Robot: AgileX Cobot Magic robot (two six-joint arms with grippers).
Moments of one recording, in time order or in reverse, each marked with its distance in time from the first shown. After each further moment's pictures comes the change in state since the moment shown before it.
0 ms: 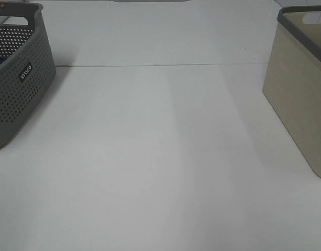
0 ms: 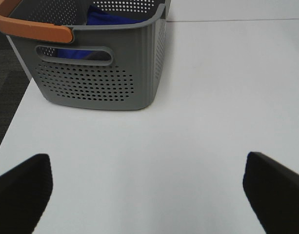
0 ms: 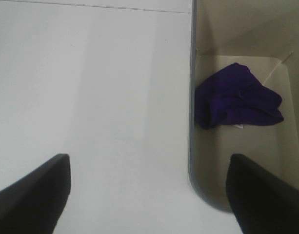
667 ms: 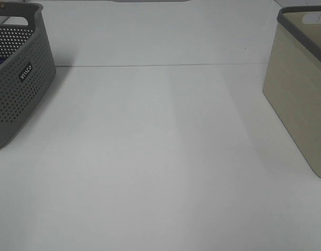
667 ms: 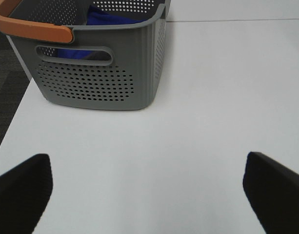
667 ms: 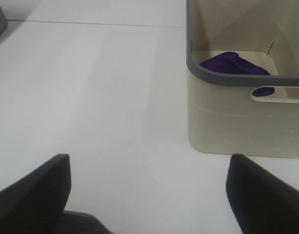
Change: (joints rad) left arm 0.000 0.000 0.000 0.000 0.000 0.000; right arm 0.000 -0.986 0.617 0.004 0.030 0.000
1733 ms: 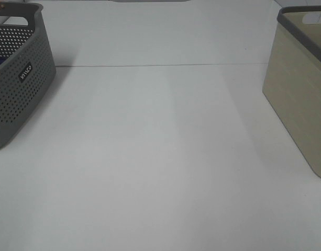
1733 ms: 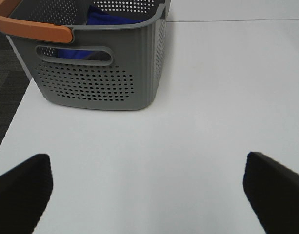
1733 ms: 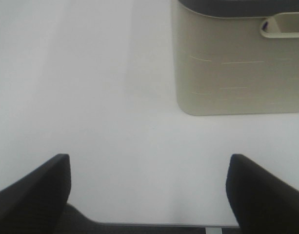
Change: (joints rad) left arm 0.000 0.000 0.000 0.000 0.000 0.000; right arm -0.136 -0.062 0.280 0.023 -0.104 -0.037
